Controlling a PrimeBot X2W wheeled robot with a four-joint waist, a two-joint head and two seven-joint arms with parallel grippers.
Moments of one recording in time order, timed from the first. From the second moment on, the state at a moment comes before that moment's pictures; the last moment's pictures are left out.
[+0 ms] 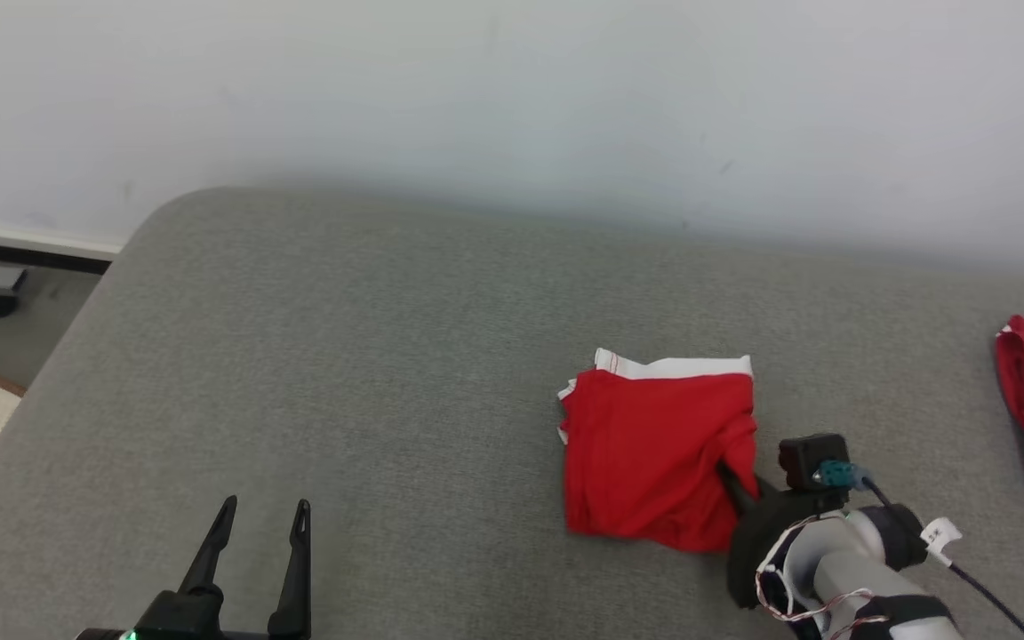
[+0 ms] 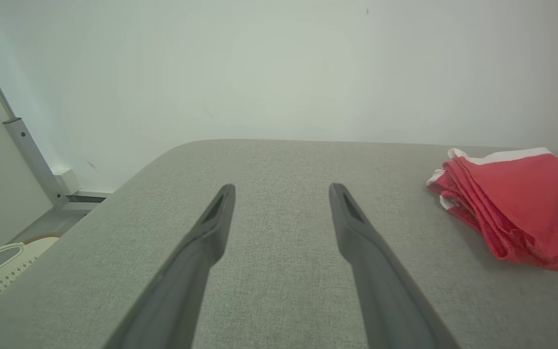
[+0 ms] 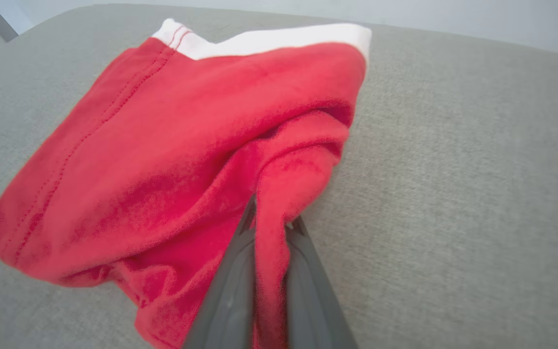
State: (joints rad) left arm -0.04 0.12 -0.09 0.23 -0.13 -0.09 -0.26; right arm -0.65 -0.13 0.66 1.24 0.63 0.13 -0.24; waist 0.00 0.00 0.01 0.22
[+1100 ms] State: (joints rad) left arm -0.21 0.18 -0.07 0.12 -0.10 -0.11 -0.26; right arm -1.12 -0.64 0.96 1.11 0.69 0.13 -0.05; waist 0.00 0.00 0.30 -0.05
